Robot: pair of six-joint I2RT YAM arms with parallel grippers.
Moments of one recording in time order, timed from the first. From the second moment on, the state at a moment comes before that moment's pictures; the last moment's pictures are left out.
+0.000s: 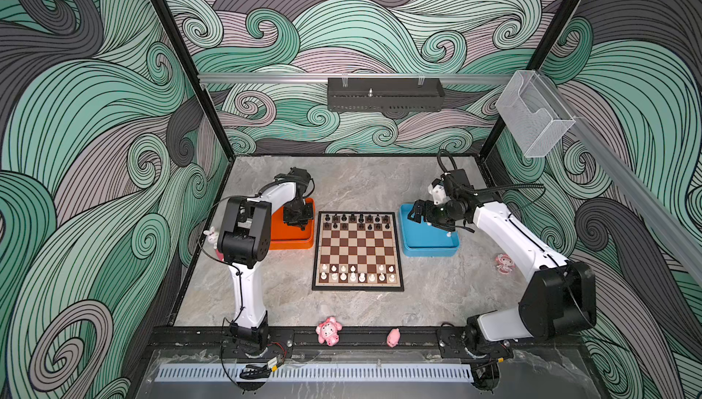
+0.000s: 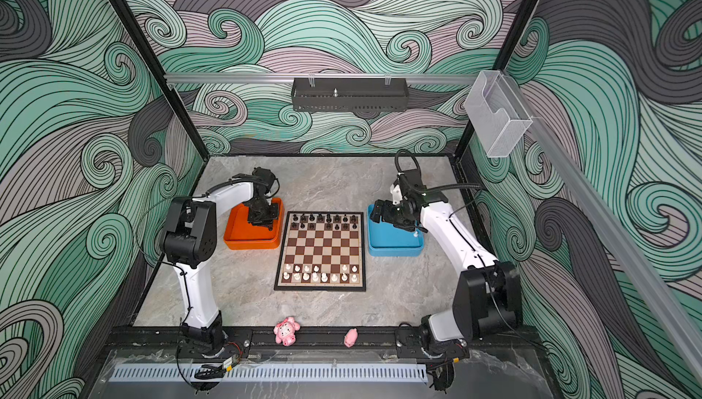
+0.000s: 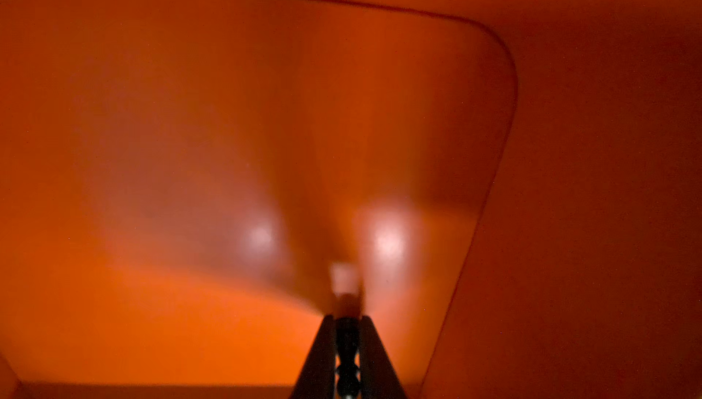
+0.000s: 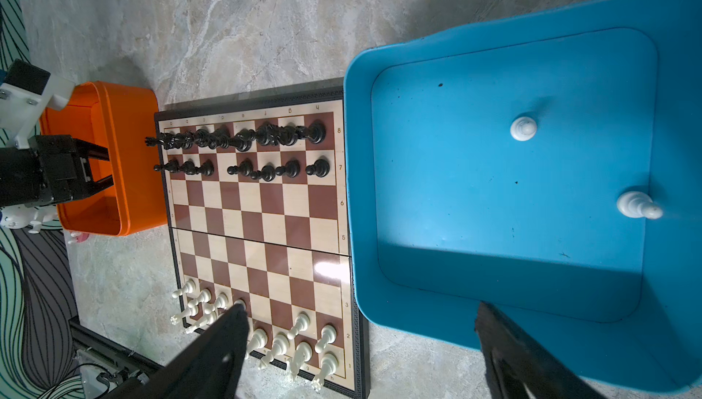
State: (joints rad) left arm -0.21 2.02 1.46 -0.95 0.01 -0.34; right arm 0.22 1.45 1.16 -0.83 -0.29 0.35
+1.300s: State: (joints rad) left arm -0.48 1.97 1.85 -1.19 0.03 -0.33; right arm 0.21 1.43 1.11 -0.82 -0.30 0.35
